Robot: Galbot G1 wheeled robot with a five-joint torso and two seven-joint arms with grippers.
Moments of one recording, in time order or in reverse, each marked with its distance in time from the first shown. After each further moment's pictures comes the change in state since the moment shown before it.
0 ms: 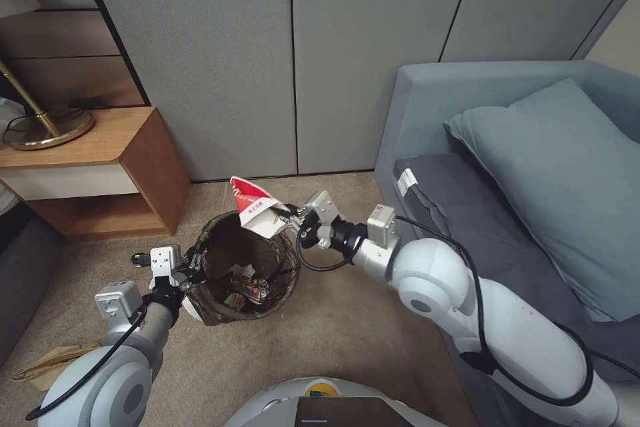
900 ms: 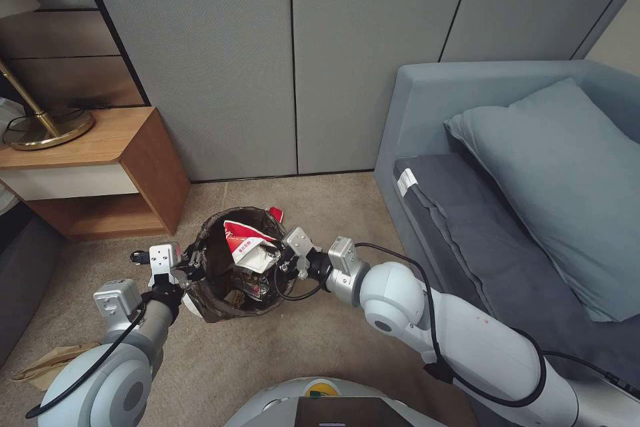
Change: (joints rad) left arm -0.012 -0.004 0.001 0.000 -0.001 -0.002 0.002; right arm -0.024 0.045 -0.172 -0.108 -0.109 -0.009 0.047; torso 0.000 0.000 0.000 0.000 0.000
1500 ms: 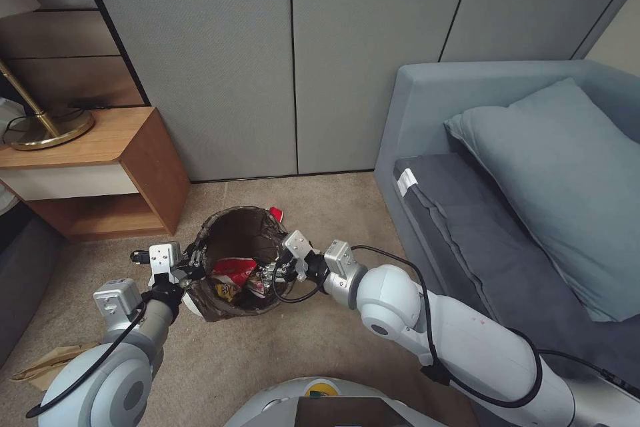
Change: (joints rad) left arm -0.001 -0.002 0.000 0.000 0.000 0.000 0.001; right arm 0.014 -0.001 -0.015 -0.012 -0.008 0.004 0.022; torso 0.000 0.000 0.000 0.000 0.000
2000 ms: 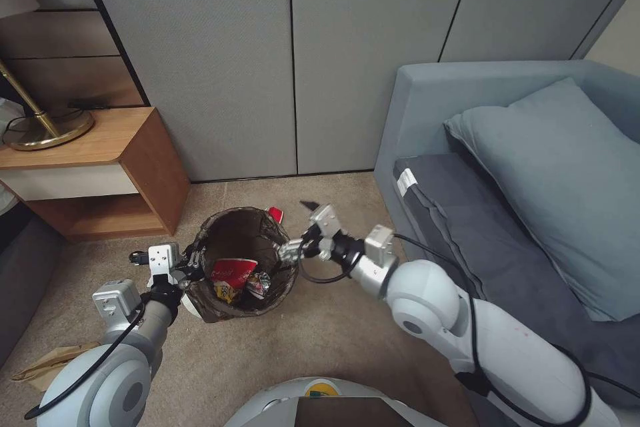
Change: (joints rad) left arm 0.006 0.002 -0.004 0.000 0.000 0.000 -0.003; right arm -0.115 -0.059 0.203 0.119 0.028 0.123 -0.009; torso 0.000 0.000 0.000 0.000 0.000
